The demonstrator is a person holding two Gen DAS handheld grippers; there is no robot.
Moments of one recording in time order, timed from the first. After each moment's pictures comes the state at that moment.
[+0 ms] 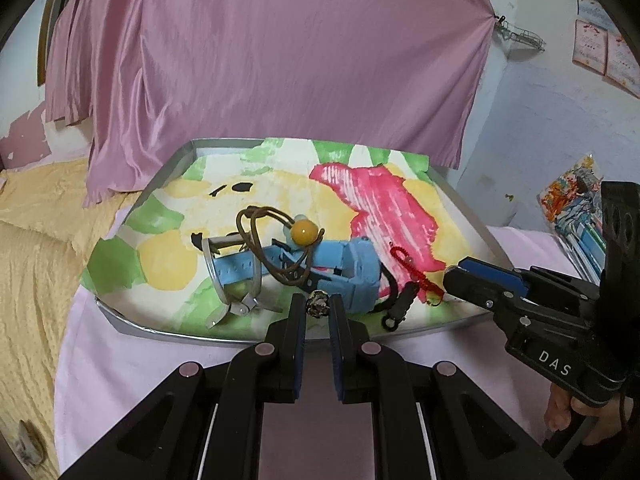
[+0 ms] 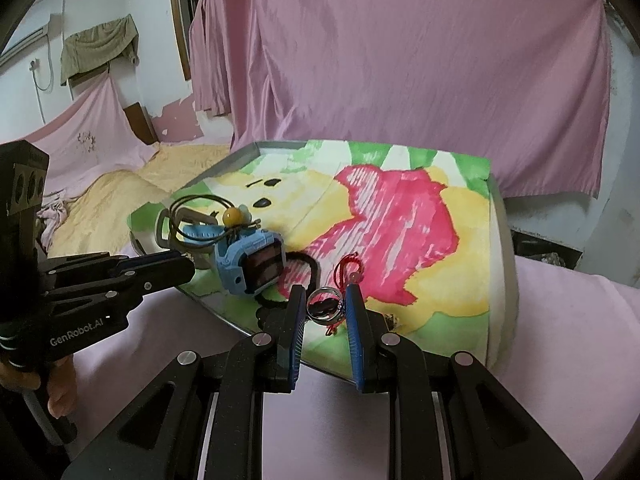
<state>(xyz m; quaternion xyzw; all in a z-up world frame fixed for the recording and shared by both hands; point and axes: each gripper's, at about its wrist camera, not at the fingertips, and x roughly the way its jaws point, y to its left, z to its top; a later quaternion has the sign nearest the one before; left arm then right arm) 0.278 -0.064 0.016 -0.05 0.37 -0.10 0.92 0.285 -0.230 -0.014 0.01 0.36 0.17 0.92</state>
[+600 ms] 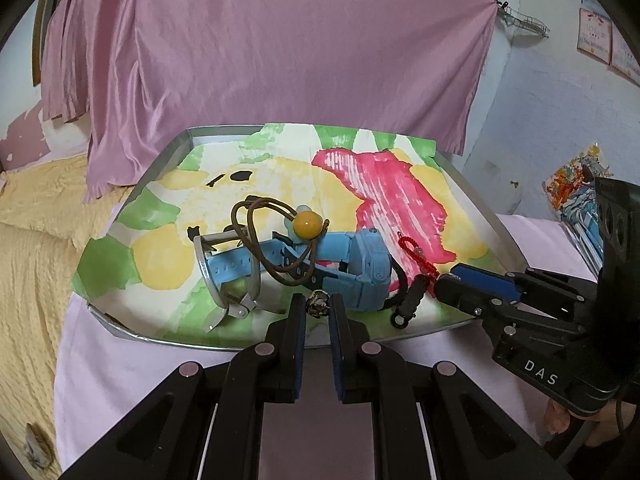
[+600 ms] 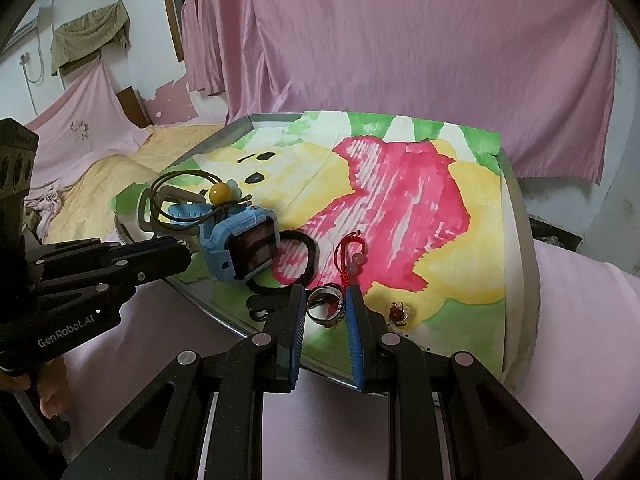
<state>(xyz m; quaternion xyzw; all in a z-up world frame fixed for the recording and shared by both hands) 0.289 -0.069 0.010 -0.04 0.40 -0.10 0.91 0.302 -0.222 -0.030 0.00 0.40 0.17 0.90</state>
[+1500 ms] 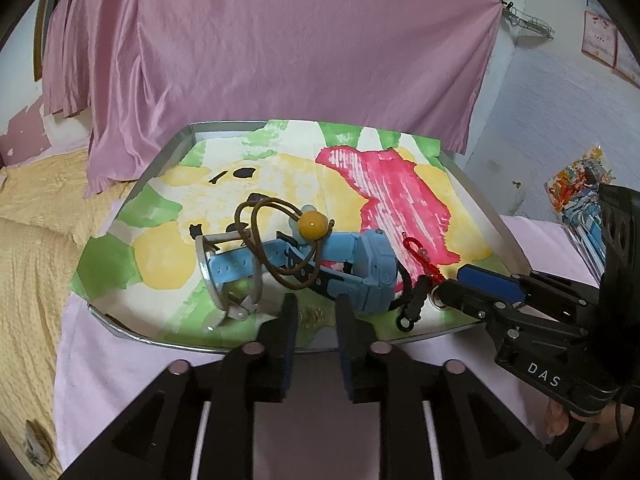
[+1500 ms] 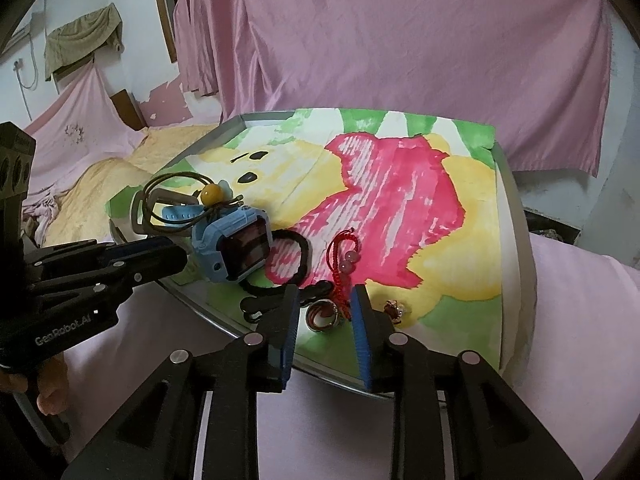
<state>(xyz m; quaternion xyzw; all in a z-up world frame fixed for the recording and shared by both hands) 0.293 -0.066 0.010 -0.04 0.40 -0.10 0.91 0.307 -0.228 -0.035 0.01 0.40 0.16 0.90</state>
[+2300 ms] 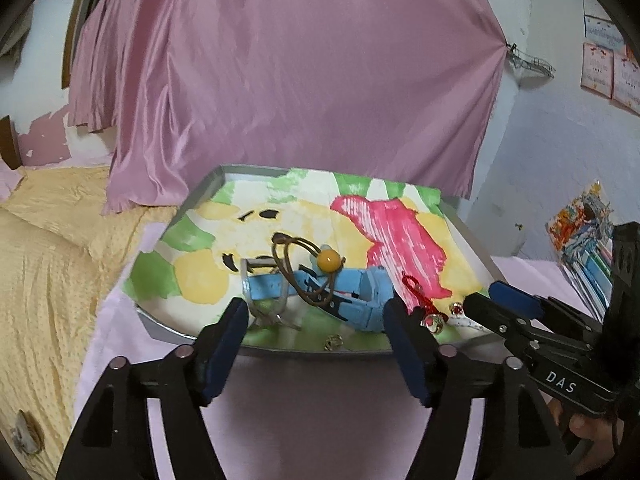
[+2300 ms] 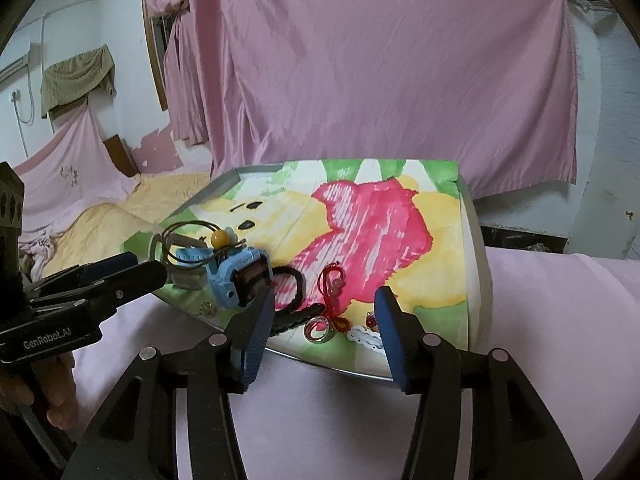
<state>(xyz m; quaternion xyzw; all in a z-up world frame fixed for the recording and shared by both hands) 0.262 -0.048 0.033 -0.07 0.32 -0.07 0.94 0.276 -0.245 -0.013 0.05 0.32 0.13 0.94</state>
